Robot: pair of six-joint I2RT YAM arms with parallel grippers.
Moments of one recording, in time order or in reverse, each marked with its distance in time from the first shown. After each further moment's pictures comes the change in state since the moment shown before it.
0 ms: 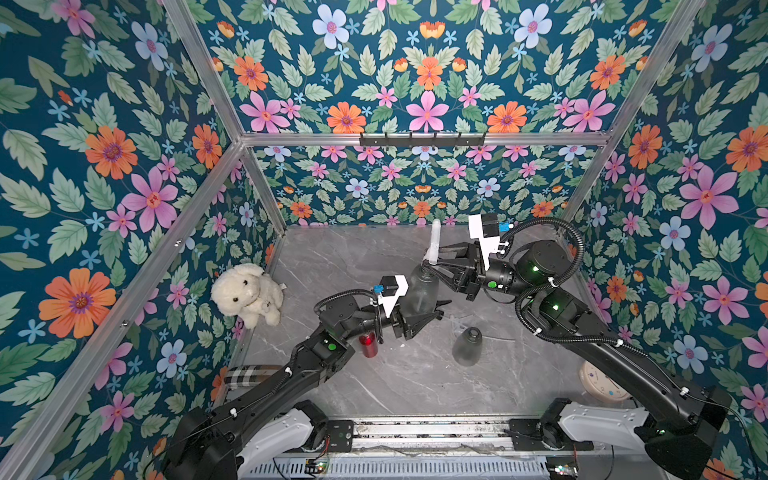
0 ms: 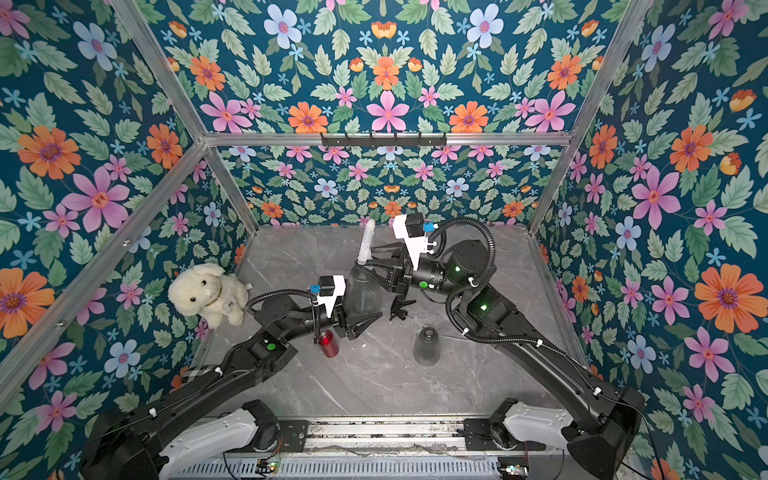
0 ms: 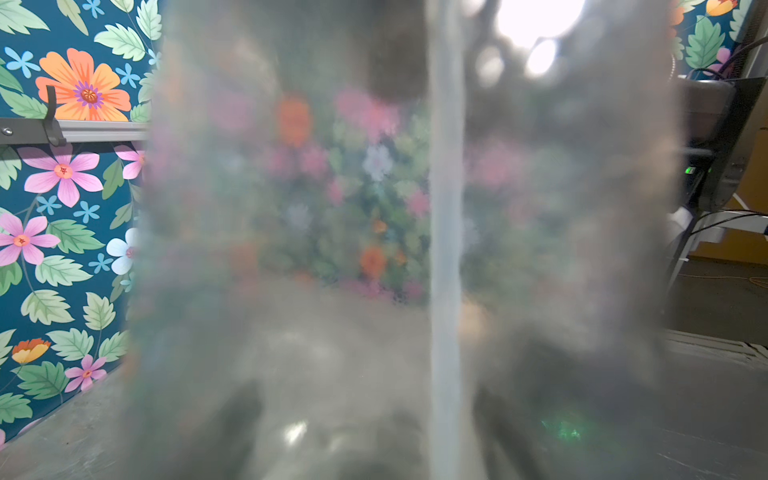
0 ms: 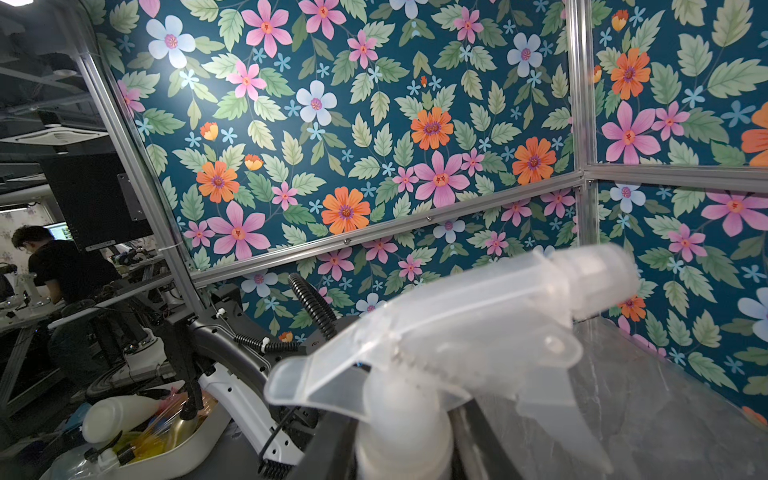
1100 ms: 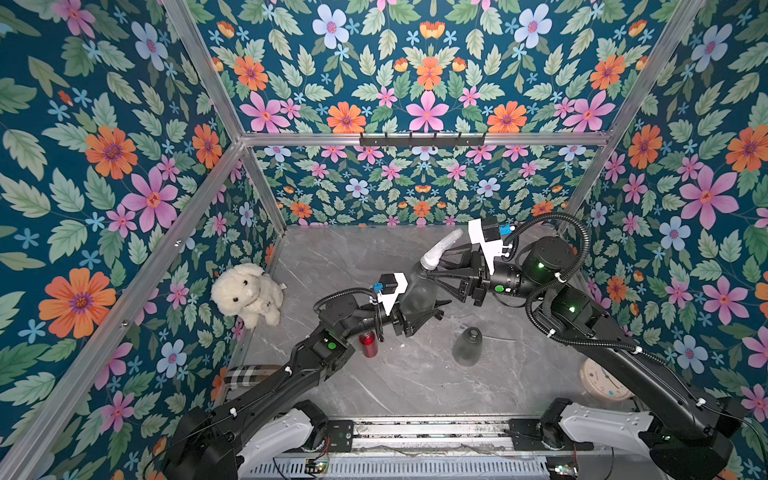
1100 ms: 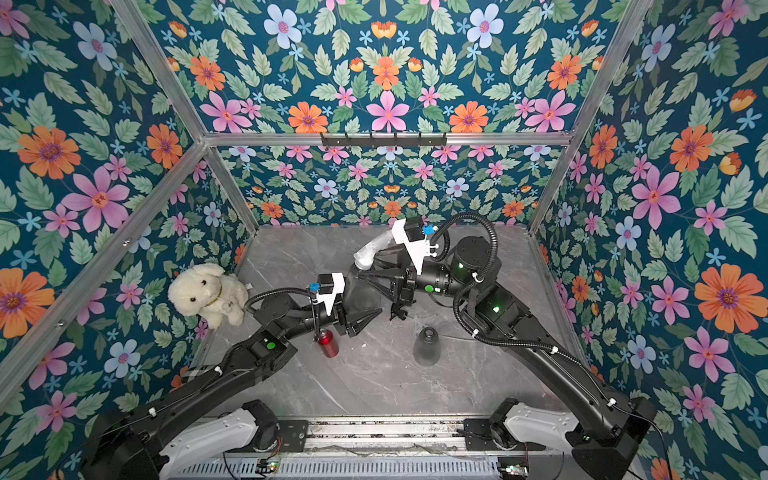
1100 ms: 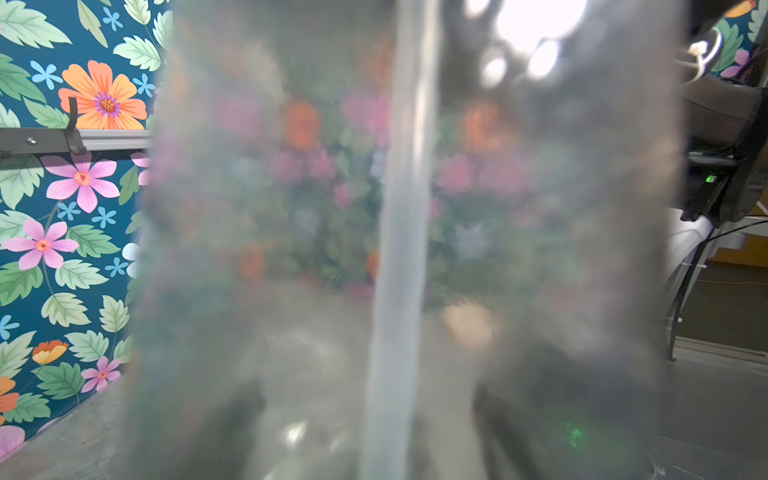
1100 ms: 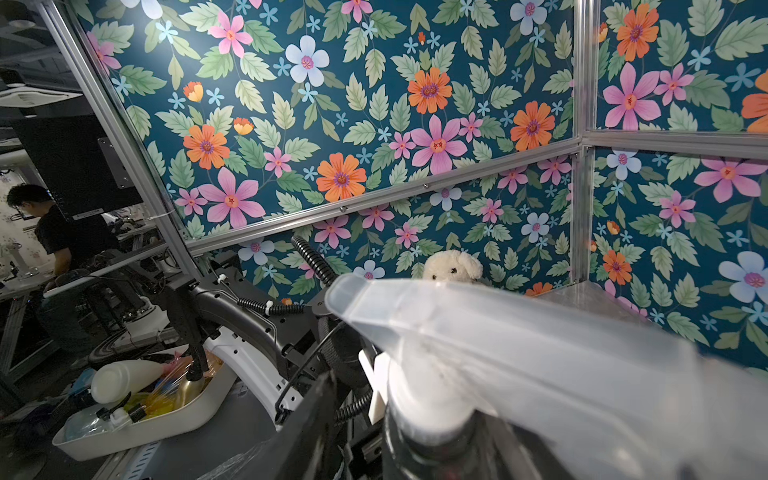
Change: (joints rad) left arm 0.000 0.007 0.016 0.000 -0.024 0.006; right arm 0.000 -0.037 0.074 -0.248 -0.008 -0.091
